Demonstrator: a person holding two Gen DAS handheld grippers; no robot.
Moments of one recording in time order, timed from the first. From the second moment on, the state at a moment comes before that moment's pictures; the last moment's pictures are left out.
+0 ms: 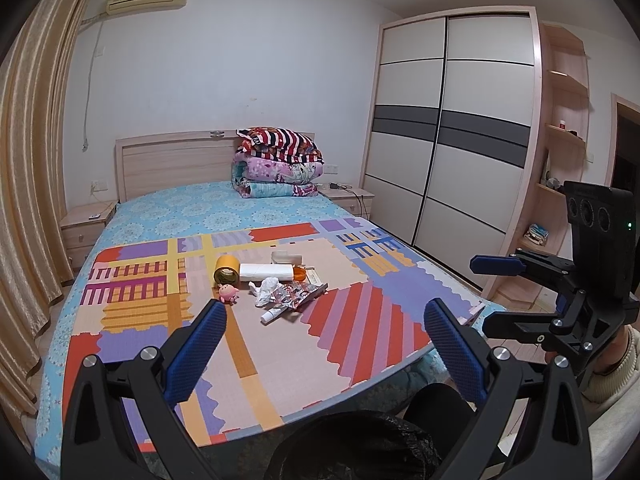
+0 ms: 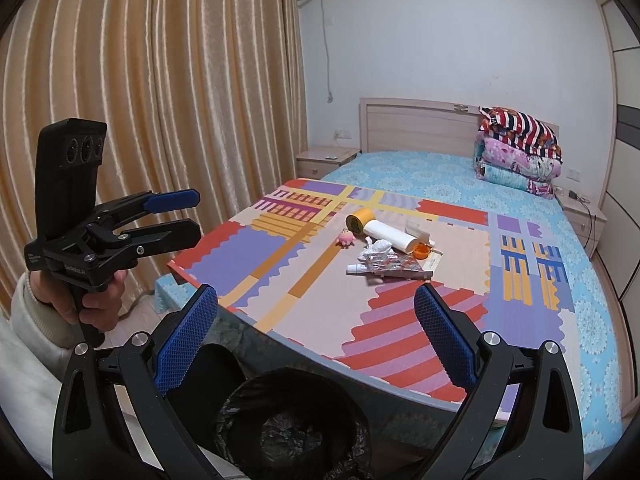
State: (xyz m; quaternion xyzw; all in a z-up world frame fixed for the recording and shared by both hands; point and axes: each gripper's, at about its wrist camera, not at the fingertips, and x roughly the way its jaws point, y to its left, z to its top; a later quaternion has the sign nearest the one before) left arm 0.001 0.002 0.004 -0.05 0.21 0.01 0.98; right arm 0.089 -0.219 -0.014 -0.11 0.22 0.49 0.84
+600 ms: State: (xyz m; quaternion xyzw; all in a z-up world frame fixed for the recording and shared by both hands) left arm 0.001 0.001 0.005 -0.06 0.21 0.02 0.98; right arm 0.089 -0.216 -0.014 -0.12 0.22 0.49 0.84
